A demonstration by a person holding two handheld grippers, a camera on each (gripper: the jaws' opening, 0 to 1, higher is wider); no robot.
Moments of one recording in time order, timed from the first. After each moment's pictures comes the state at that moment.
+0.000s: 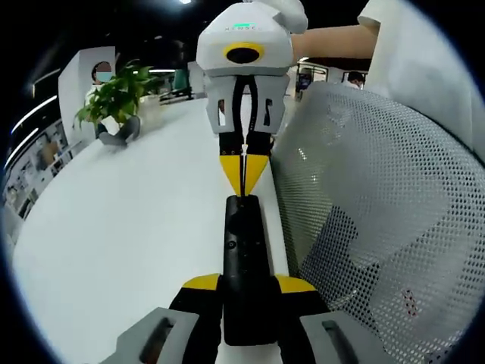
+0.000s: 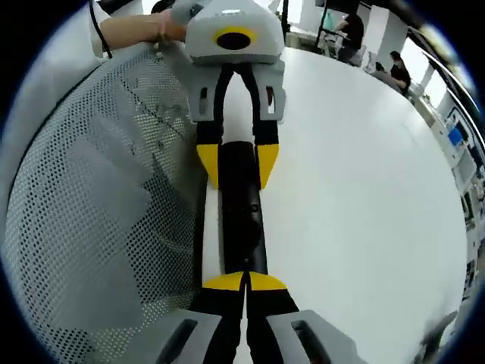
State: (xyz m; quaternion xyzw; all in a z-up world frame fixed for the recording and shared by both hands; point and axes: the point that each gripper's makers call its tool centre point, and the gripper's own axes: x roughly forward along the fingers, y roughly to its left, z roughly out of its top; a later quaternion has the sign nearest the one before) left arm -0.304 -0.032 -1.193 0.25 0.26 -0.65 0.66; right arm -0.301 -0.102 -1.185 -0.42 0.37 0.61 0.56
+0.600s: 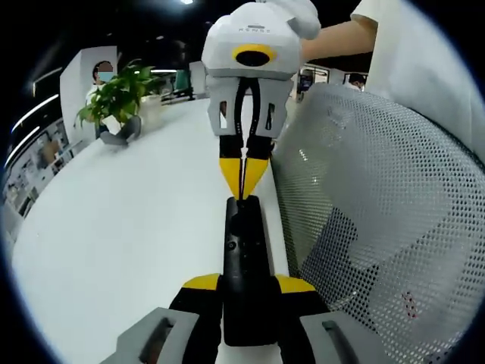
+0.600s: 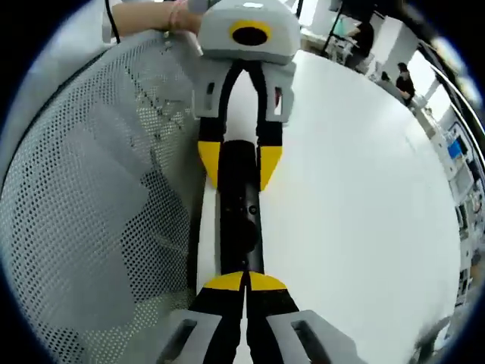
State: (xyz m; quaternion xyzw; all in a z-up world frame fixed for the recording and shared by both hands) left arm -0.304 -0.033 -1.193 0.25 0.26 -0.65 0.67; right arm -0.297 -0.101 -1.184 -0.36 0.35 0.59 0.63
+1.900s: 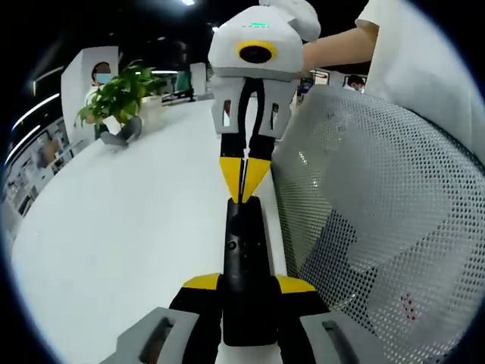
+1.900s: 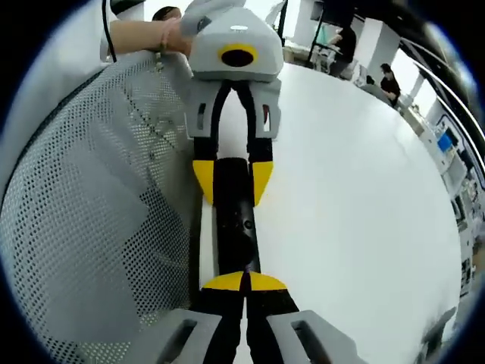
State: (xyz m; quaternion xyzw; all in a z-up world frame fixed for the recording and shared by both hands) left arm -0.306 -0.033 -1.193 0.24 0.26 -0.65 0.67; right arm -0.300 -0.085 -1.176 -0.37 0.35 0.60 0.62
